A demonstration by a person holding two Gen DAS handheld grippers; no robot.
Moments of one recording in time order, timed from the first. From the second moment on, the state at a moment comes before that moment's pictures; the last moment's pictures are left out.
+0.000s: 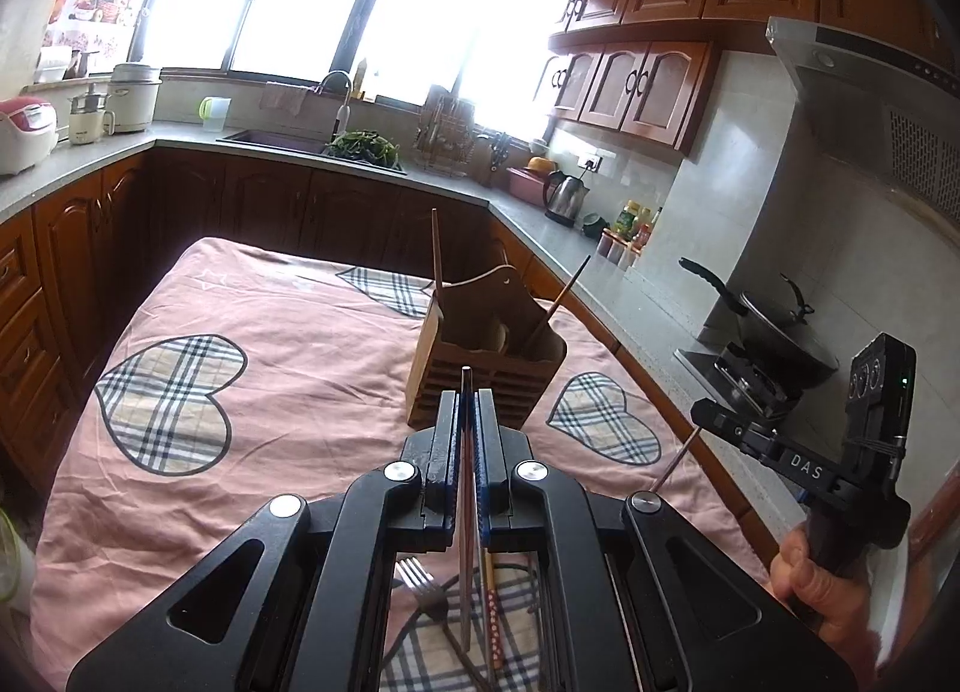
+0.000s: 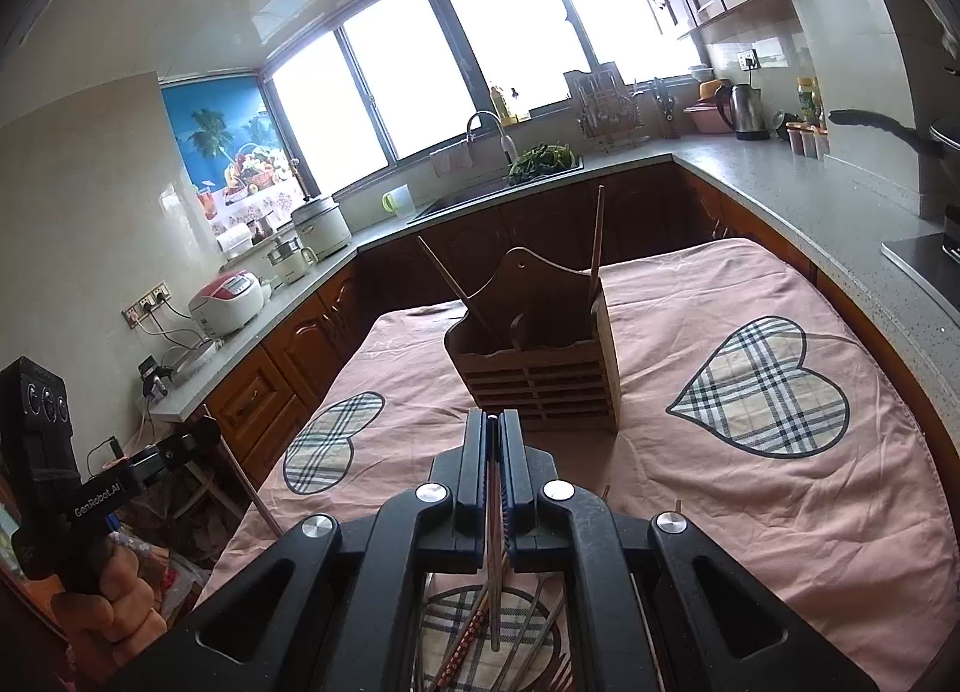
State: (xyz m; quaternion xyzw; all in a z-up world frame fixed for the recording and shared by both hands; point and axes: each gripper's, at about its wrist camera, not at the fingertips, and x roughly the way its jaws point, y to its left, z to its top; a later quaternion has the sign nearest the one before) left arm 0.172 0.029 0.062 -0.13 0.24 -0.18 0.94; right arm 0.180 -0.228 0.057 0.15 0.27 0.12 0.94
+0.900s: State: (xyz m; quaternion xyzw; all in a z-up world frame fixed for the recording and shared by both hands) left arm 0.263 0.015 0.118 -0.14 0.12 -0.15 0.97; right arm 0.247 -0.259 0.133 0.15 0.14 0.09 0.97
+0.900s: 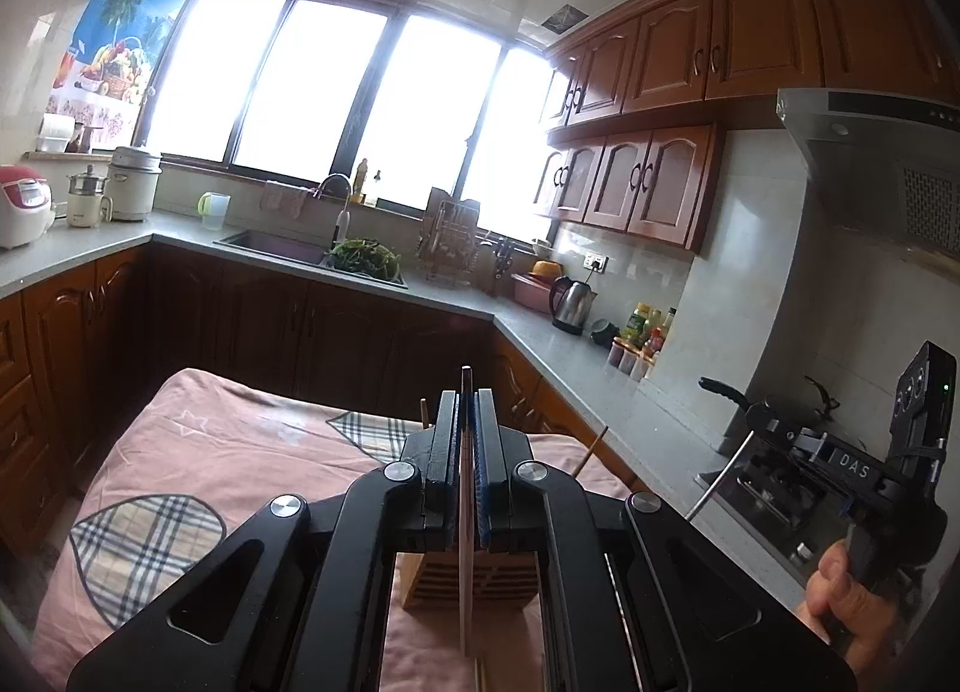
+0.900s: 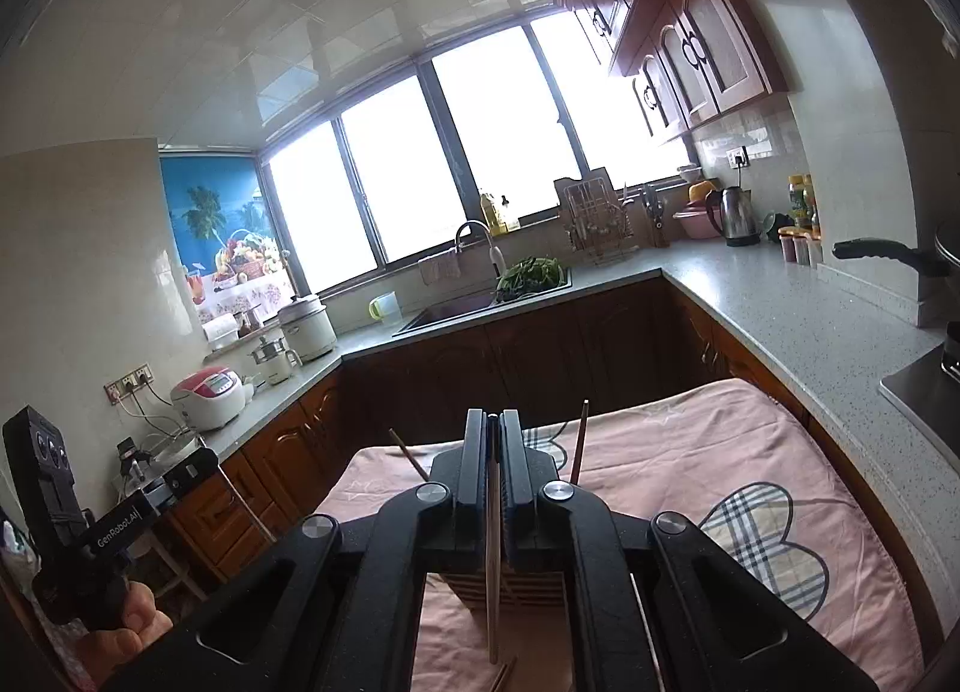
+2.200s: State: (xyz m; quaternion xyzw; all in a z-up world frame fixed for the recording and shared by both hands) left arm 0.405 -0.032 0.032 -0.13 0.17 -0.12 0.97; right arm 0.375 -0.271 0.050 0.15 0.19 0.05 0.97
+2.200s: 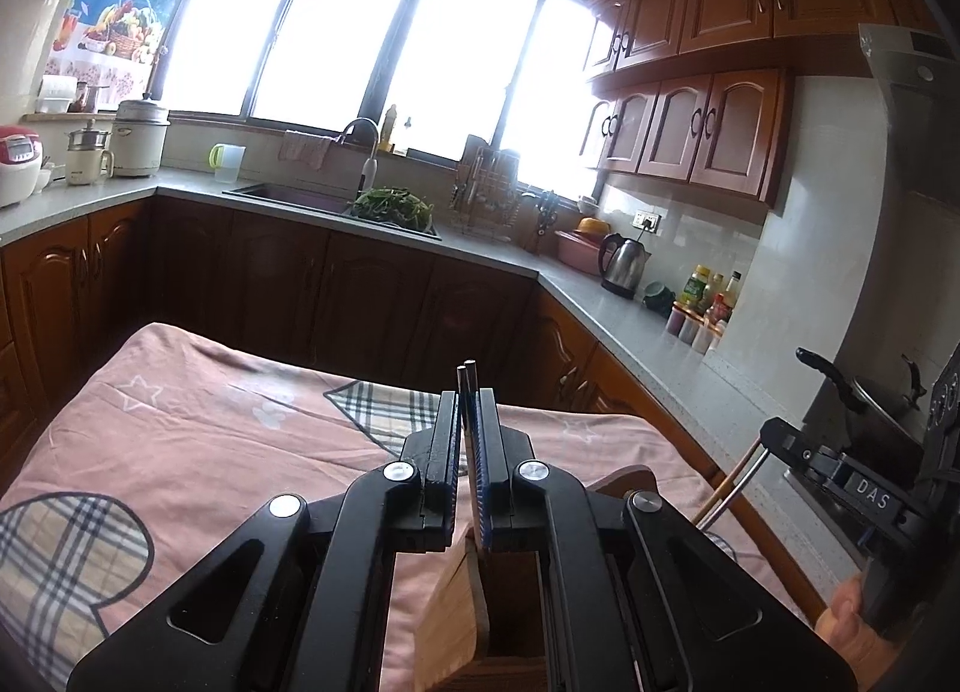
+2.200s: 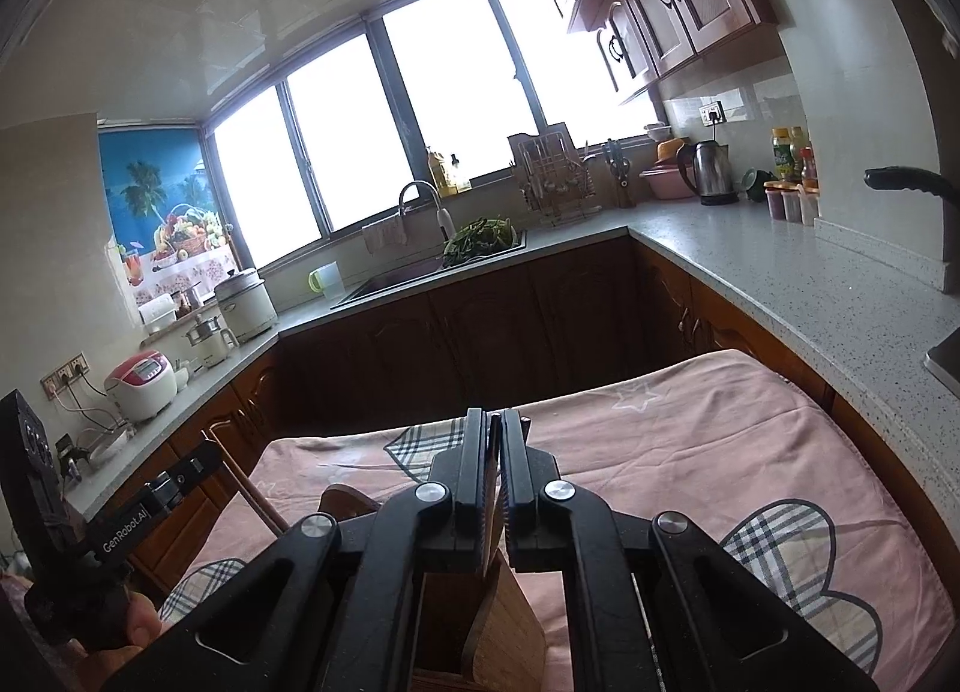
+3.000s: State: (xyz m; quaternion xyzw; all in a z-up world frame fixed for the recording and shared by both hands) left arm 0.367 -0.011 0.044 -0.14 0.19 -0.10 0.97; right arm 0.346 -0.282 0.063 0.20 0.18 0.06 0.96
